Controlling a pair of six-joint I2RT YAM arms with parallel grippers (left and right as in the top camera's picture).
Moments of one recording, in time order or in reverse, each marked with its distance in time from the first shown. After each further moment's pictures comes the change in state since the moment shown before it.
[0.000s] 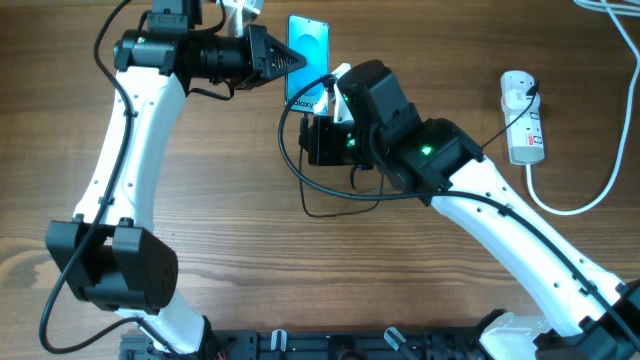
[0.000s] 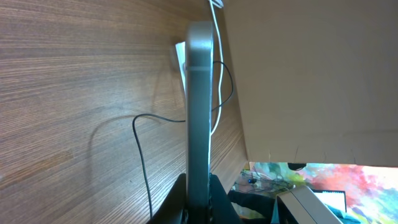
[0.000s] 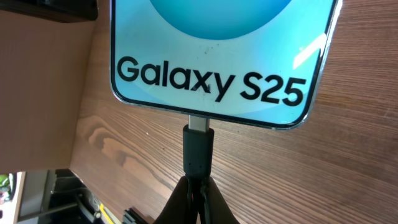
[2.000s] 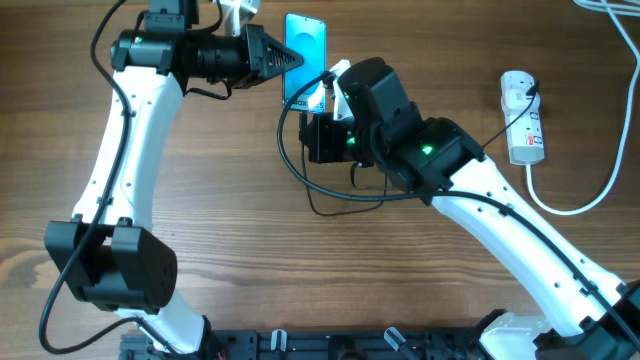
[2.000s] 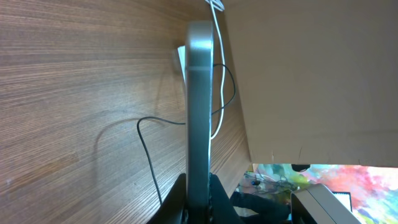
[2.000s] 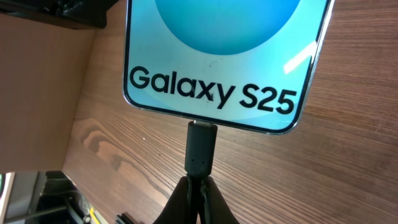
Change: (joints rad) left arm 0.007 0.000 0.001 -0.007 -0.003 0.022; right arm -0.006 0.000 0.006 0.023 0.023 -0.042
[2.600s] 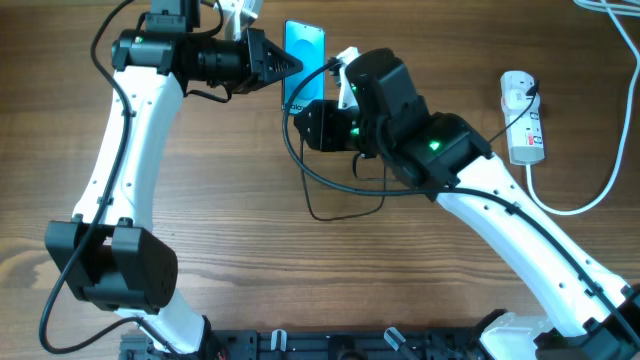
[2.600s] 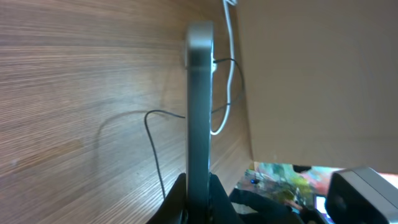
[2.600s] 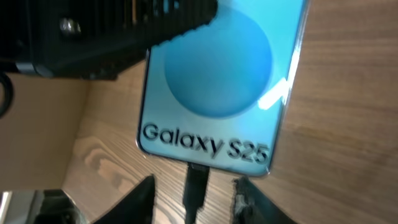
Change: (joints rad) left arm -0.002 0.001 0.004 -0.050 -0.039 -0.012; right arm -0.024 -0.002 0.026 0.012 0.023 0.000
